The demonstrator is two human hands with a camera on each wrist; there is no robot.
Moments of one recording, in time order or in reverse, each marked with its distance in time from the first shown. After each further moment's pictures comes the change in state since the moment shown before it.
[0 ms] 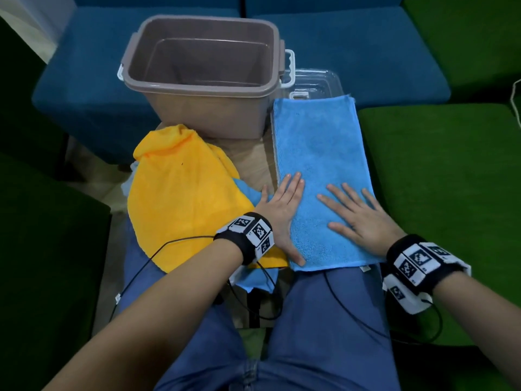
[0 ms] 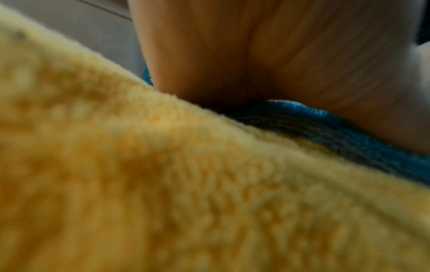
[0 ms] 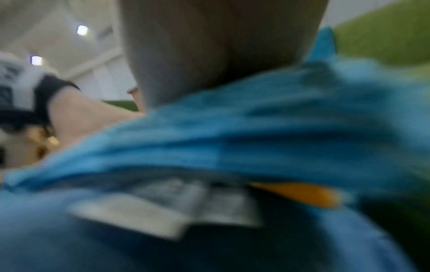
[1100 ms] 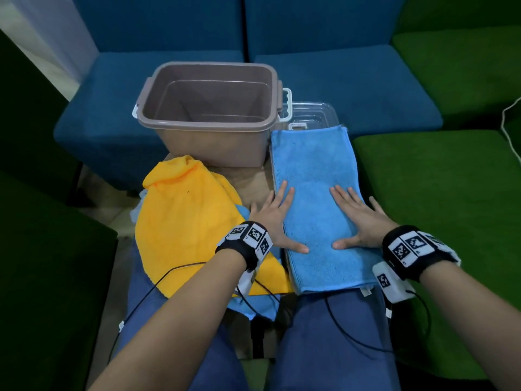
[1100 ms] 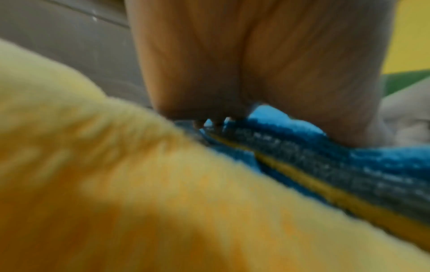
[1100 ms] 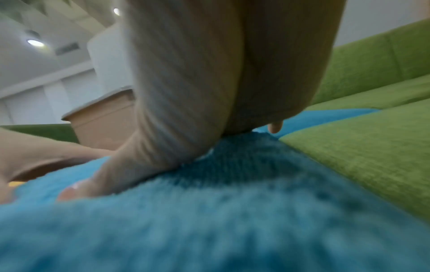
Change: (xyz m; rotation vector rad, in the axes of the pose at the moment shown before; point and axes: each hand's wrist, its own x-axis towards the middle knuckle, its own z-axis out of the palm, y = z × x) left_hand 0.018 -0.021 -0.028 -0.177 -0.056 -0.166; right_hand 0.040 0.023 -0.040 0.125 -0.164 0.115
